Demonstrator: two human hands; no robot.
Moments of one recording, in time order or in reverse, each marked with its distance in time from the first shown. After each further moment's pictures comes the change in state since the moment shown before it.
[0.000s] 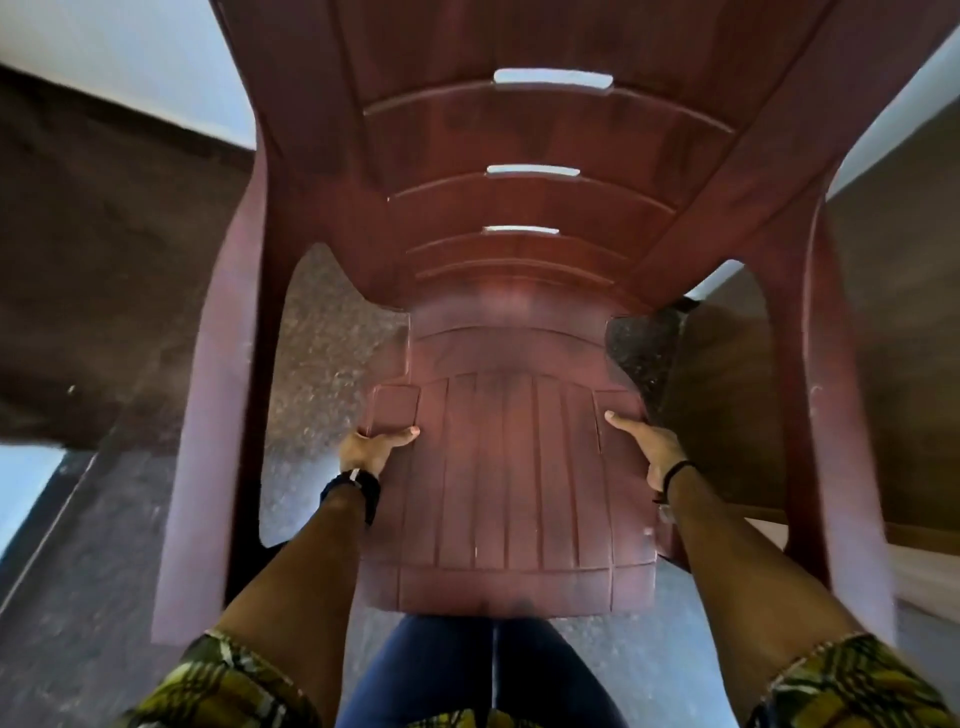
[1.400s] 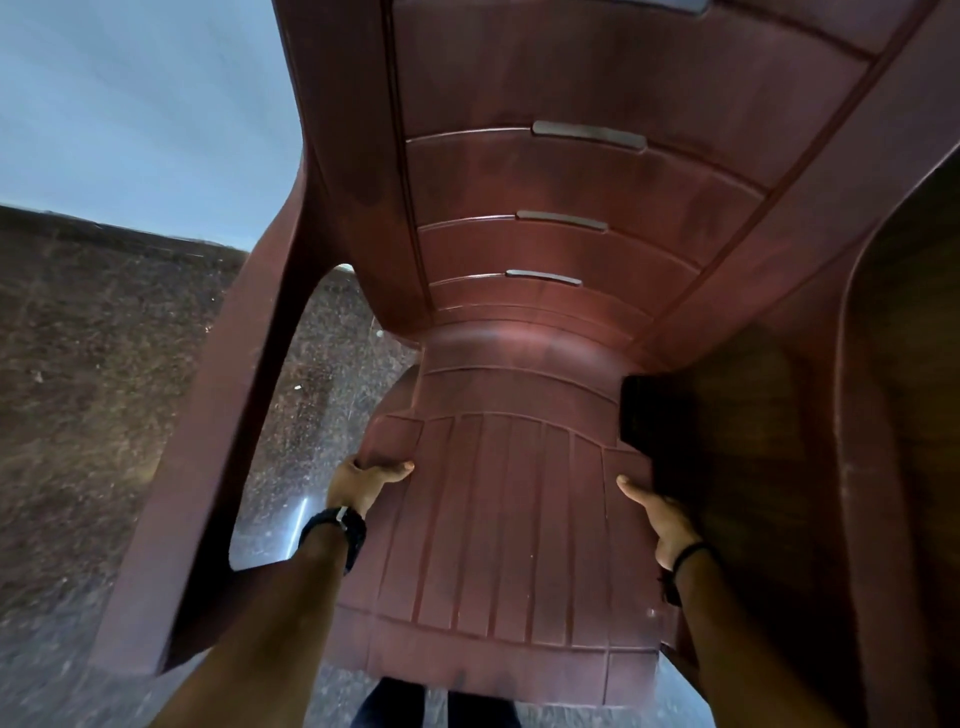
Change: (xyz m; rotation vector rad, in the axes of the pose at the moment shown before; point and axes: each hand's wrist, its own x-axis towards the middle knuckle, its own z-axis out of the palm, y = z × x) left_hand 0.221 0.125 0.292 0.262 -0.163 -0.022; right_hand 0.305 -0.047 -0.066 0.177 0.182 0.218
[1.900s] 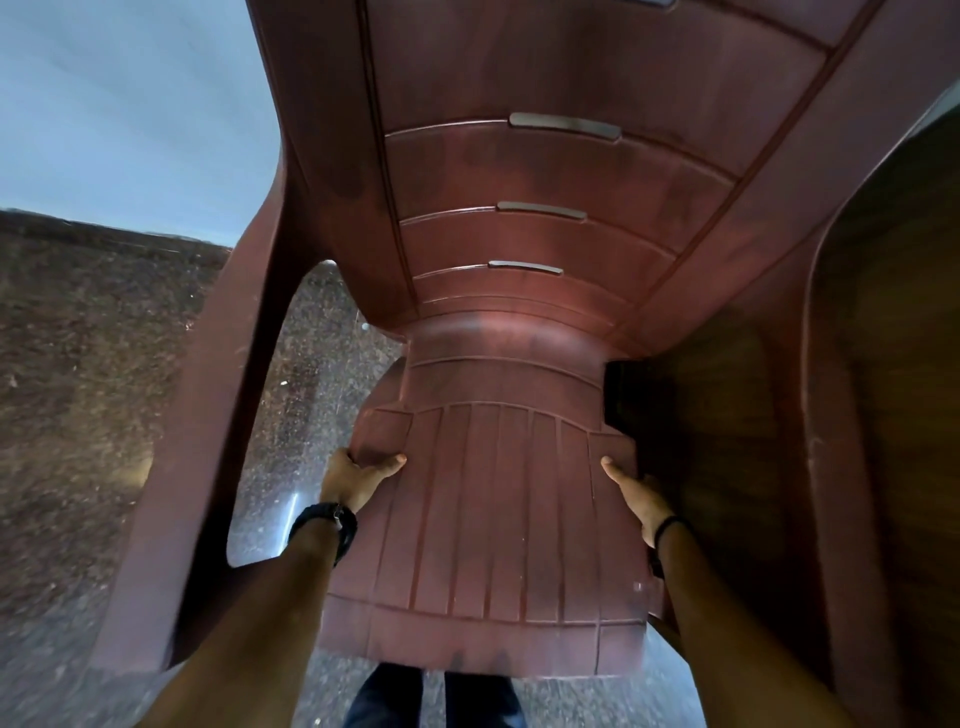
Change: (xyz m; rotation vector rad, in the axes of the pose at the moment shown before) left_hand -0.005 -0.001 0.001 0.231 -0.006 0.056; right_hand -0.017 -0.006 0.004 -0.155 0.067 -0.084
